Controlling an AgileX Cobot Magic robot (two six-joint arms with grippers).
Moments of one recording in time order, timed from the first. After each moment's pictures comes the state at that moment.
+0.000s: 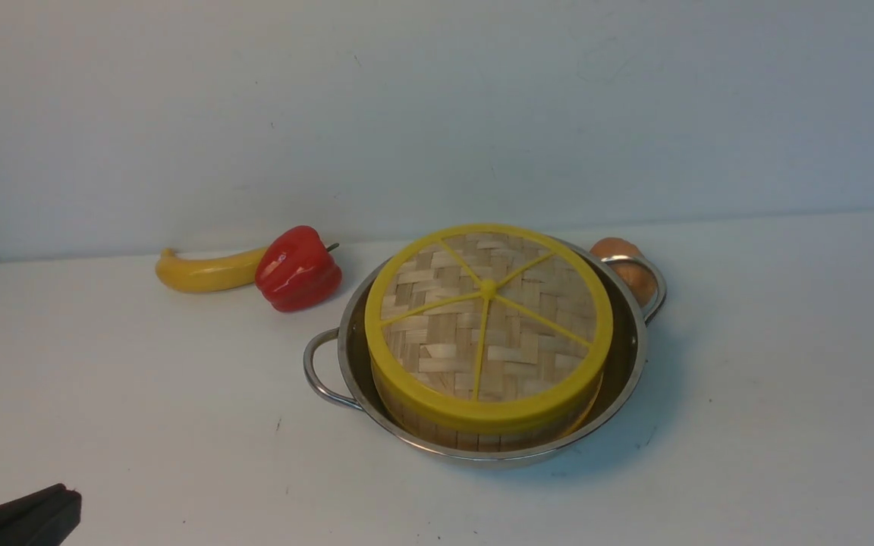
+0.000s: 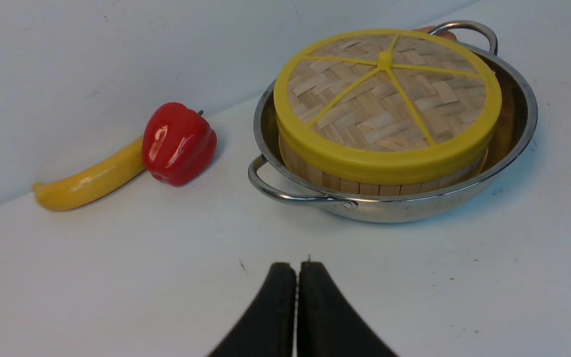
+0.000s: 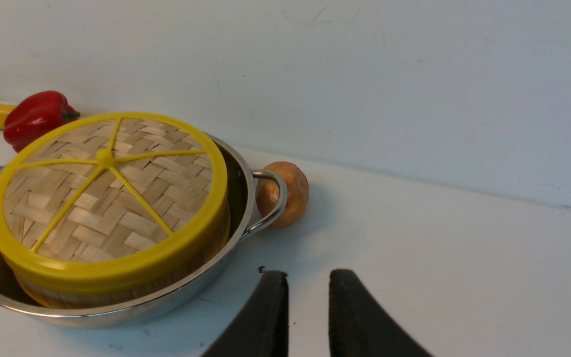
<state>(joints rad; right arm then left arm) 0.16 0.50 -0.55 0.21 0.57 -0.25 -0.56 0.29 -0.43 0.26 0.58 -0.12</state>
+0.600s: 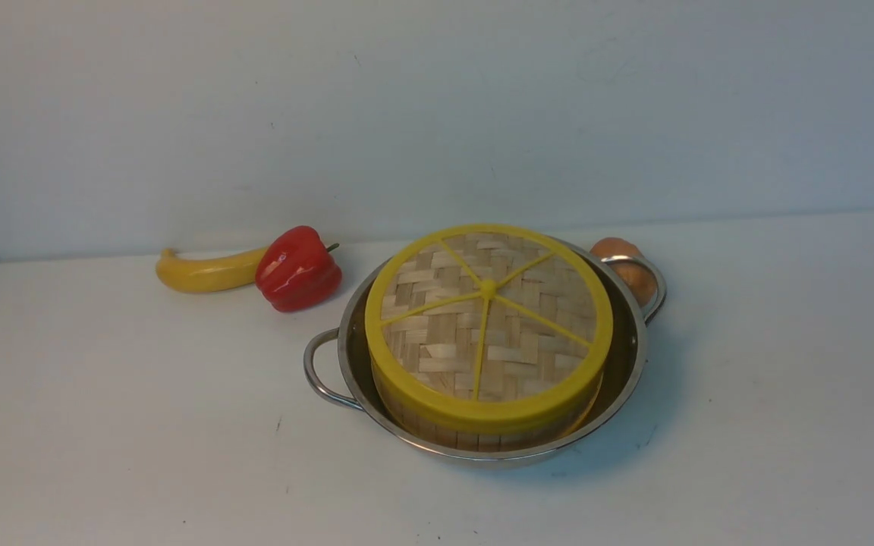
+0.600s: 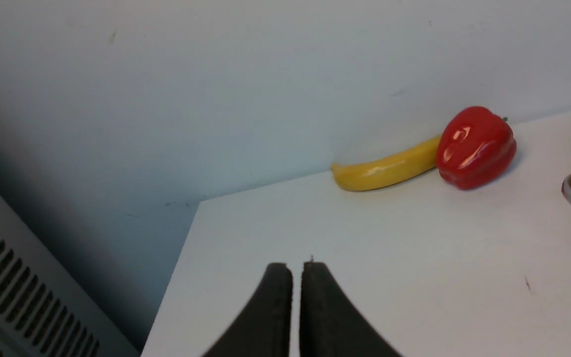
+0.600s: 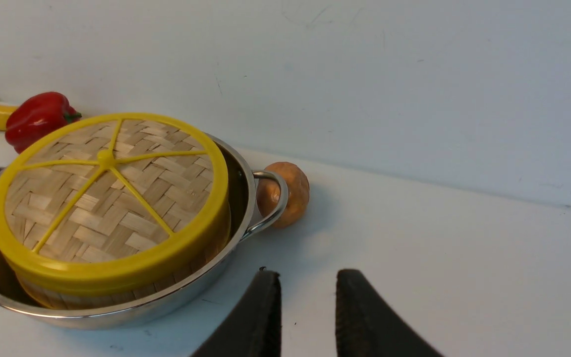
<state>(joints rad) 0.16 0.50 -0.55 0.21 0.57 -0.25 -0.04 0.10 -0.38 0.35 0.56 -0.06</state>
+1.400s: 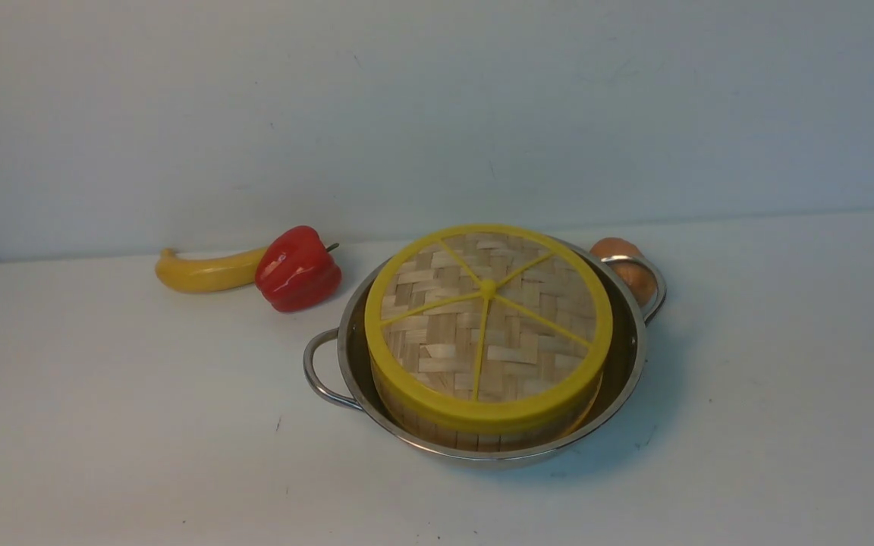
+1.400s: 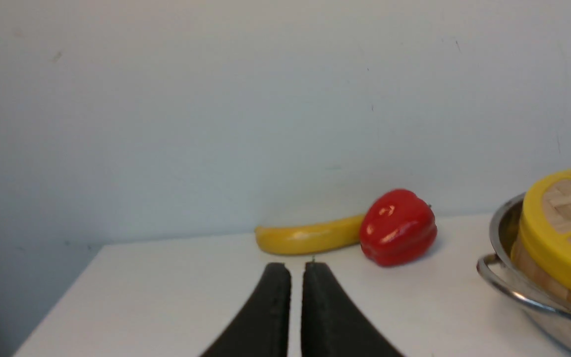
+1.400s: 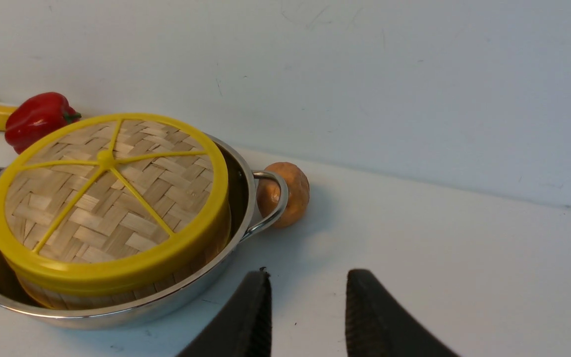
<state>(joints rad) 0.16 0.50 -0.55 0.21 0.57 -0.25 0.01 0.00 -0.04 0.16 0.12 -0.12</state>
